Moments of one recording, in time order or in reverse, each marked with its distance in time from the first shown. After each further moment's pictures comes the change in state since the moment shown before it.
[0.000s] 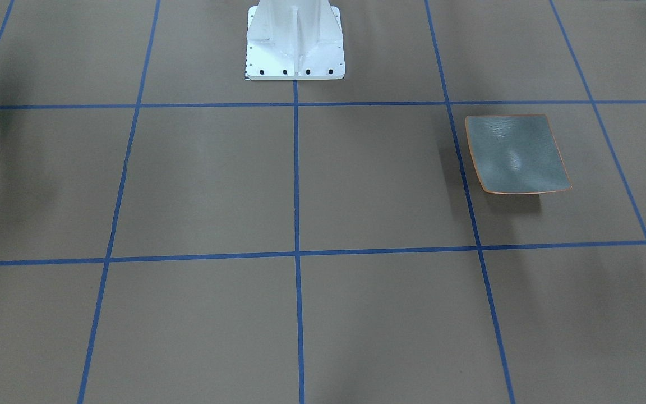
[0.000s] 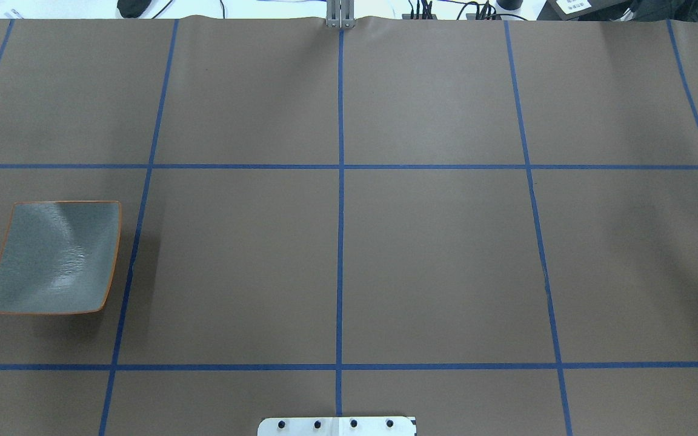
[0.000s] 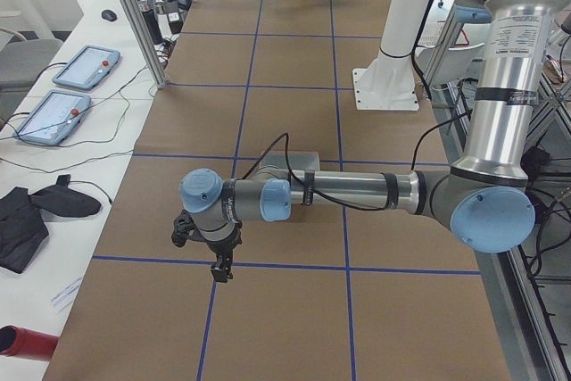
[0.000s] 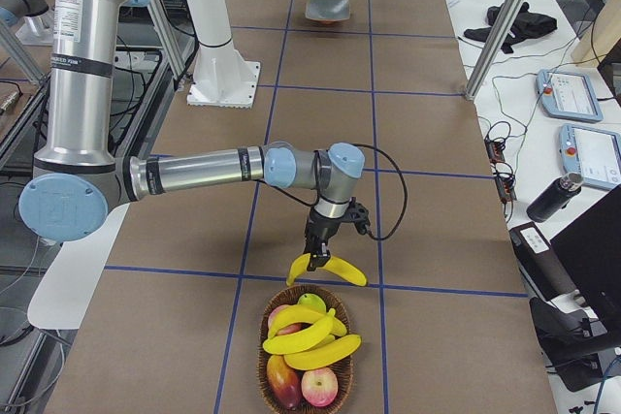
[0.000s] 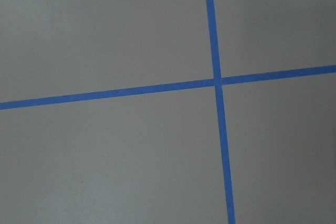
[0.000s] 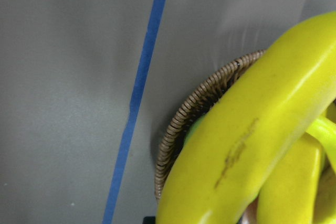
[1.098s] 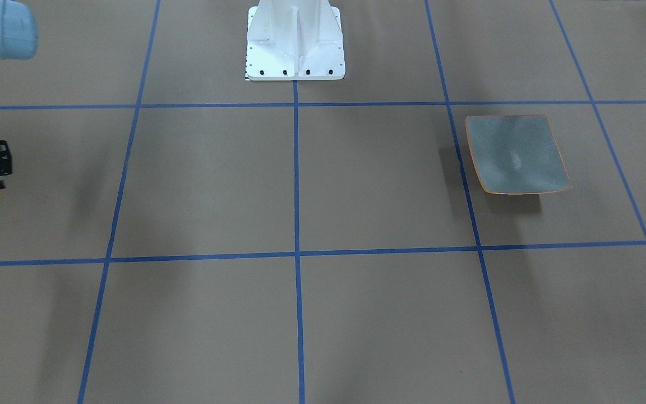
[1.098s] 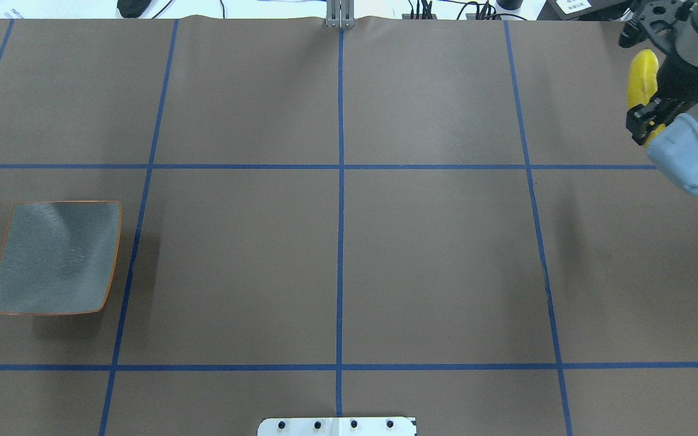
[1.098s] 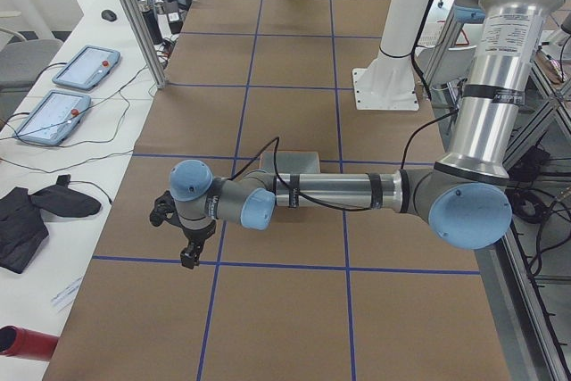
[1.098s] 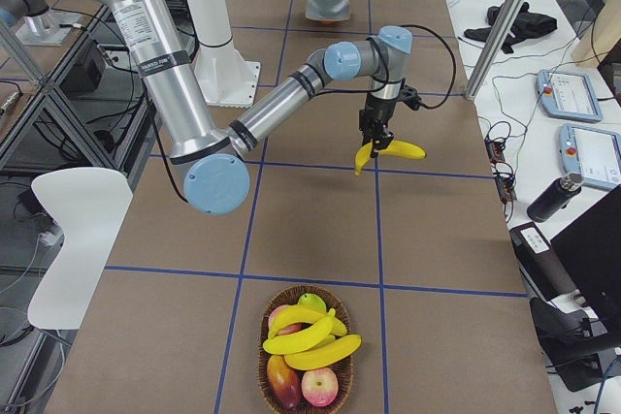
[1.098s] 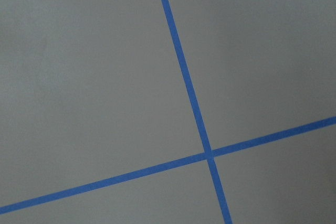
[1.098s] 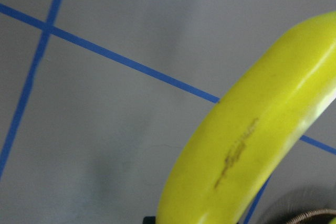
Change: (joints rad) left arm 0.044 -0.088 0.121 -0.344 -0.007 -0.114; right arm -0.195 0.528 0.026 -0.200 0.046 0.139
